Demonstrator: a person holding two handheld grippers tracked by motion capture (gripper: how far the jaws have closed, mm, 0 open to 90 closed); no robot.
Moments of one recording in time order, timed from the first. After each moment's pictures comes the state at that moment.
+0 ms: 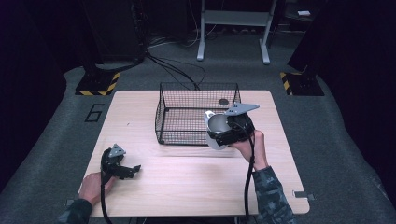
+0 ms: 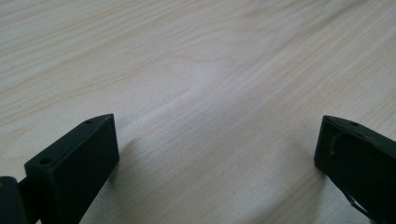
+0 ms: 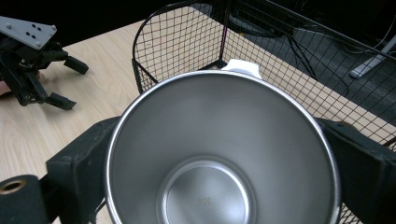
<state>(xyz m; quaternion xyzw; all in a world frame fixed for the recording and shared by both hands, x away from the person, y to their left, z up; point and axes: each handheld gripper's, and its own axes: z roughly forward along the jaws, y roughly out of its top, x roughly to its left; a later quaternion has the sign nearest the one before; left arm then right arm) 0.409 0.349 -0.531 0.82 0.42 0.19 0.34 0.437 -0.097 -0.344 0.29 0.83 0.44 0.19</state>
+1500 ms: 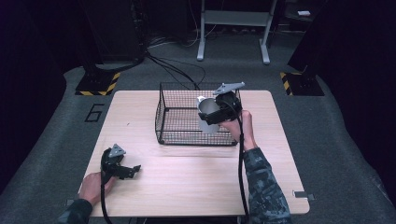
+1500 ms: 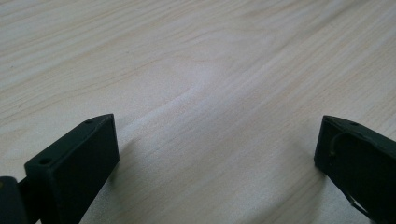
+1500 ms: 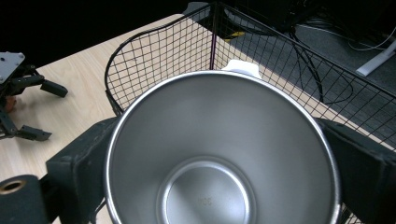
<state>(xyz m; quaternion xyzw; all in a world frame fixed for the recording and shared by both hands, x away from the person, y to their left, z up) 0.409 0.349 -0.531 0.82 0.42 0.19 0.34 0.500 -0.068 -0.331 0.30 0.83 0.43 0.17</state>
